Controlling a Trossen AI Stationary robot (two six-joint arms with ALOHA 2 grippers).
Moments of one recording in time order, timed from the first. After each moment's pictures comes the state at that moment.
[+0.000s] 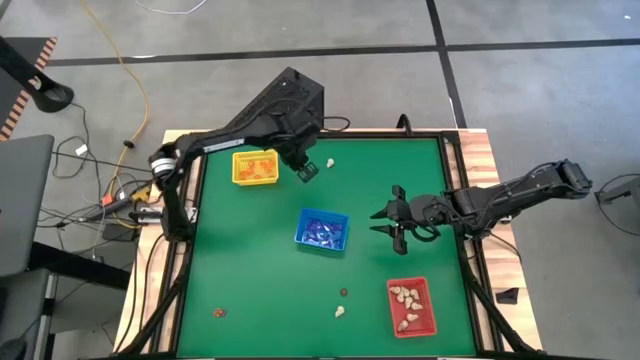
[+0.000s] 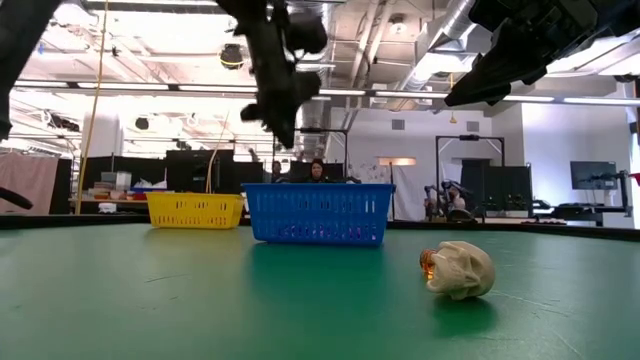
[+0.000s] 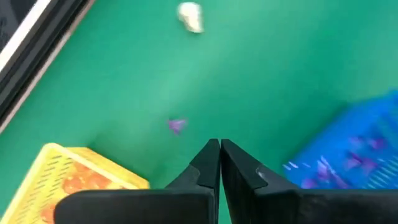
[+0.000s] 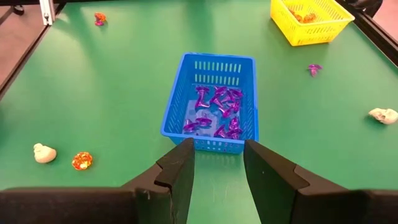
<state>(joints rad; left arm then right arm) 0.43 1.84 1.67 -0.96 -0.01 -0.22 0.18 0.93 0.59 -0.16 0.21 0.16</state>
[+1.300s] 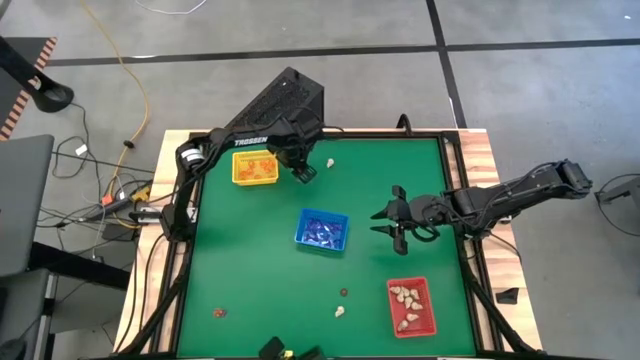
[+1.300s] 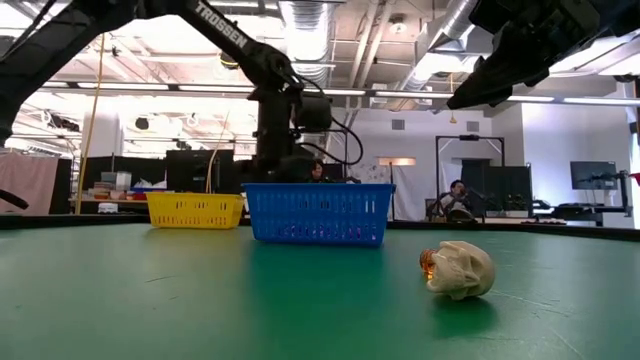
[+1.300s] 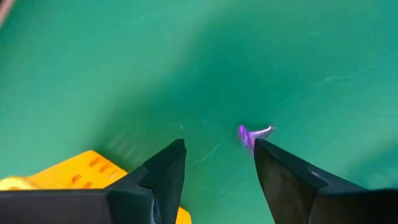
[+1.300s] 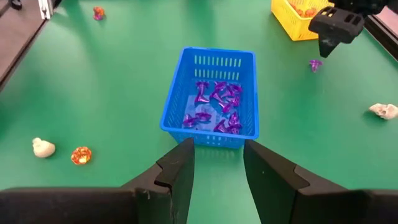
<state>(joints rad) 0.54 2.10 1.64 -0.94 -0.06 -0.23 0.18 0.93 0.59 -0.18 0.21 0.16</state>
